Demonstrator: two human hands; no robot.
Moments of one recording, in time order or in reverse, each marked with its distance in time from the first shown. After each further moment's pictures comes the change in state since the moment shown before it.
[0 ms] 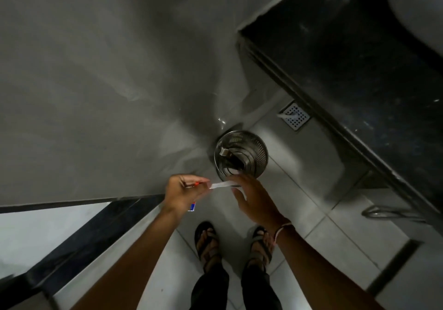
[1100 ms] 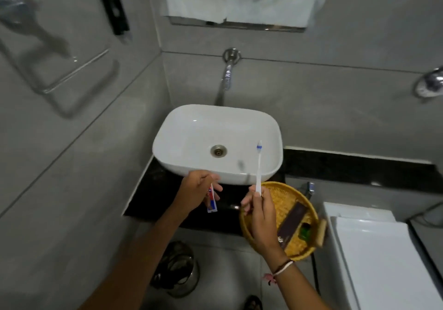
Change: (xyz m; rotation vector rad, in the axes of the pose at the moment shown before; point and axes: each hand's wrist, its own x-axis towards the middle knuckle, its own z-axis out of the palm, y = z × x) left_hand -0.200 0.376 0.181 0.356 -0.743 0.613; right_hand -0.221 -0.186 -0.302 0.709 1.373 0.187
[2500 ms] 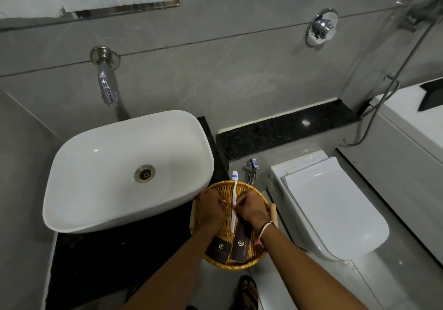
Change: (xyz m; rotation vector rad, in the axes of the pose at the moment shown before) left_hand 0.085 -0.048 0.205 0.707 -0.152 0.099; right_hand 0.096 0.074 -0.112 -0.669 0.102 0.594
